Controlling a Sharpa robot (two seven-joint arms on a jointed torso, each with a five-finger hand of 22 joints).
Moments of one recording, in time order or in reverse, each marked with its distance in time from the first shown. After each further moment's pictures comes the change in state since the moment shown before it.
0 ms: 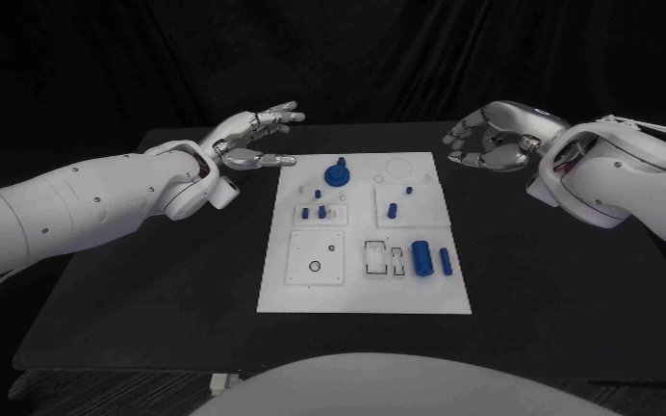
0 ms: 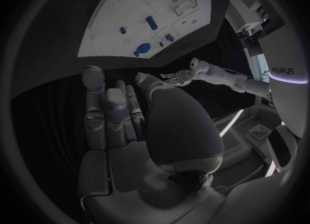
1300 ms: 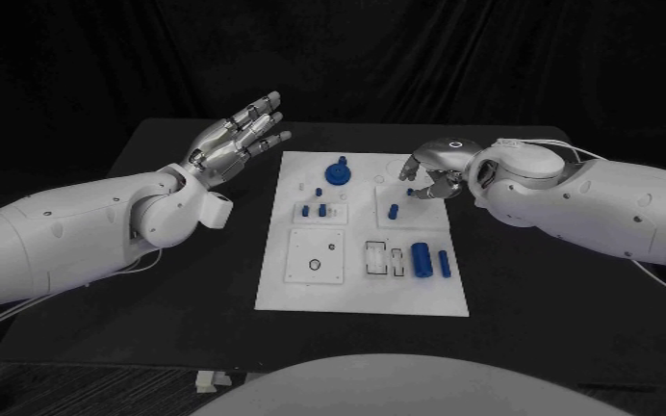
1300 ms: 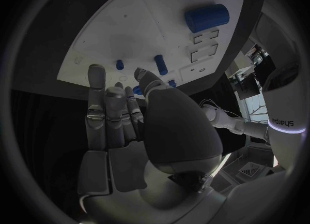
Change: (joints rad) left arm -0.015 -0.026 -0.001 0.148 0.431 0.249 0.046; left_hand 0.071 0.362 0.007 -0.018 0.165 -0.277 -0.038 -0.024 -0.042 -0.071 0.019 0.037 -0.027 -0.006 0.043 -0.013 -0.019 0.095 -0.011 0.037 -0.002 -0.305; right arm -0.125 0.172 0.000 -0.199 -0.299 0.113 0.013; right_hand 0.038 0.052 -0.110 -0.060 0.059 -0.014 0.018 -0.079 -0.004 0.025 0.022 -0.011 -0.196 -0.092 0.029 0.017 -0.035 0.024 -0.065 0.034 -0.103 0.000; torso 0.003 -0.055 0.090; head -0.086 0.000
